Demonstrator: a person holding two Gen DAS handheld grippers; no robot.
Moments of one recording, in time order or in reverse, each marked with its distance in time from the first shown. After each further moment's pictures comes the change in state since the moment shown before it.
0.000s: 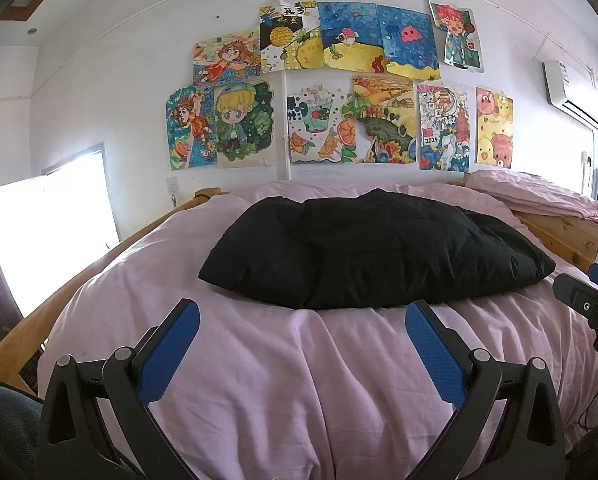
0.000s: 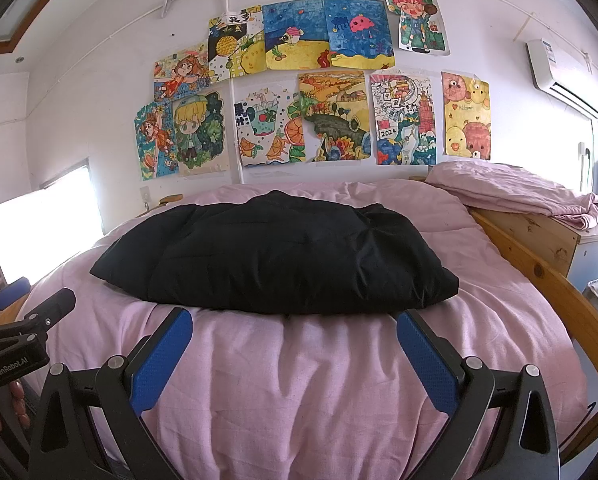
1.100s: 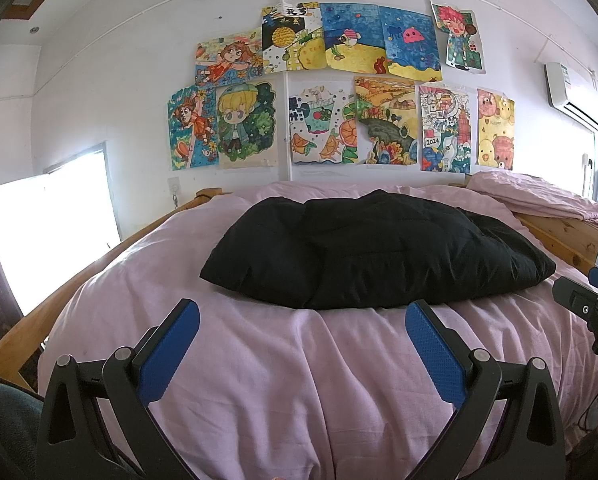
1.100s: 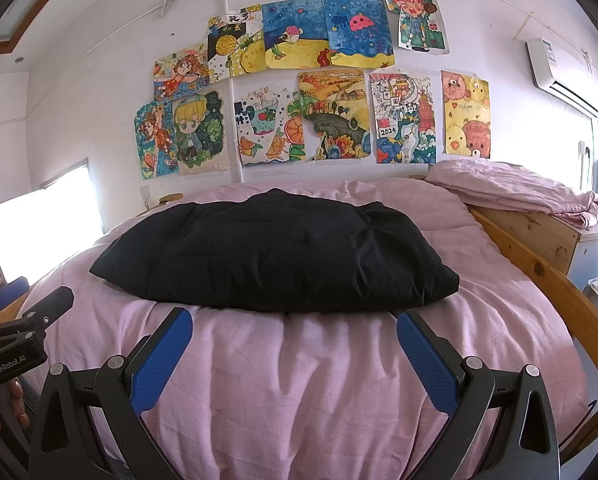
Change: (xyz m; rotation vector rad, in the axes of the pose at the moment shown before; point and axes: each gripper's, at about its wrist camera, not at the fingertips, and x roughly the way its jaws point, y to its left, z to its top) left arm 0.001 0.003 -0.001 0.000 -0.002 -0.004; right arm 0.000 0.000 0.000 0.001 0.001 0.000
